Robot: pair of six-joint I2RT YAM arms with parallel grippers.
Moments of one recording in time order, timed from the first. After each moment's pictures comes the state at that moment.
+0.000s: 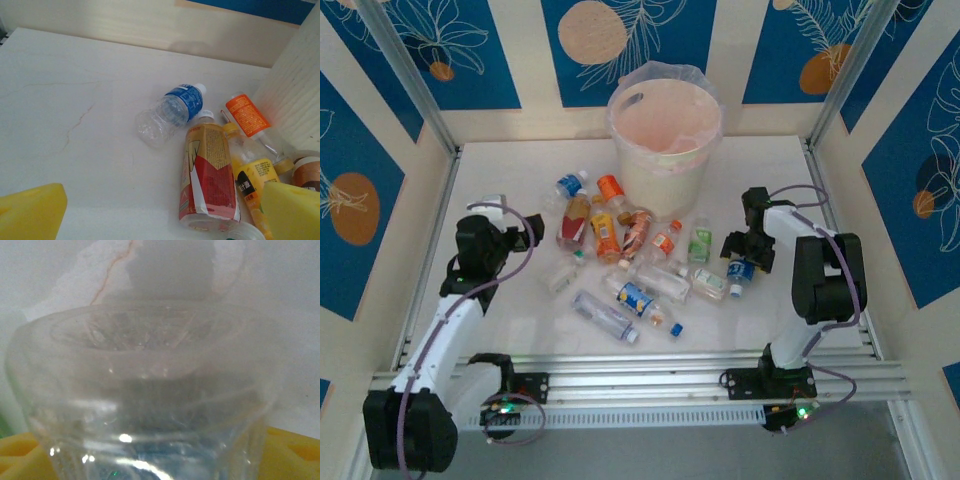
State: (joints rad) left arm -0.05 0.92 0.60 -0.07 0.07 -0.21; right arm 0.06 1.71 1.05 -0.84 -0.02 0.45
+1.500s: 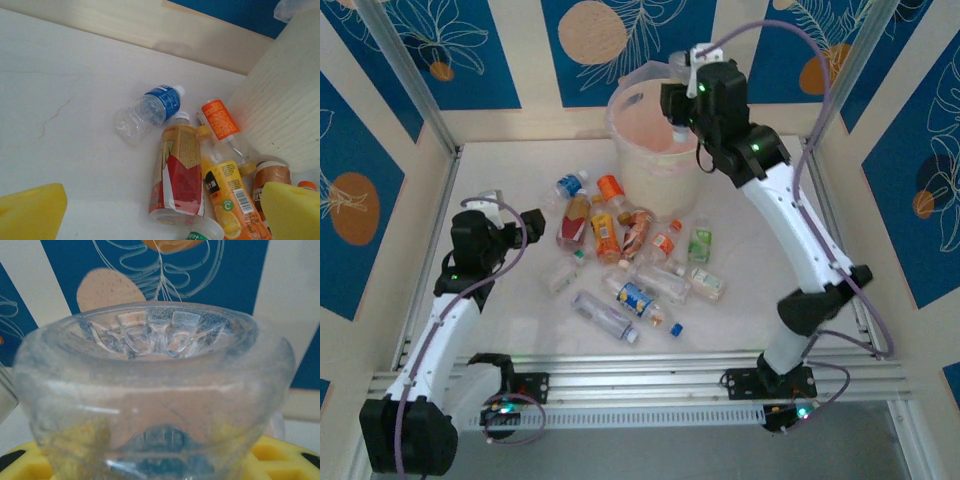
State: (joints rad) left arm -0.05 0.91 0.67 -0.17 0.14 -0.33; right arm 0.56 1.74 2.18 -0.67 0.34 0.16
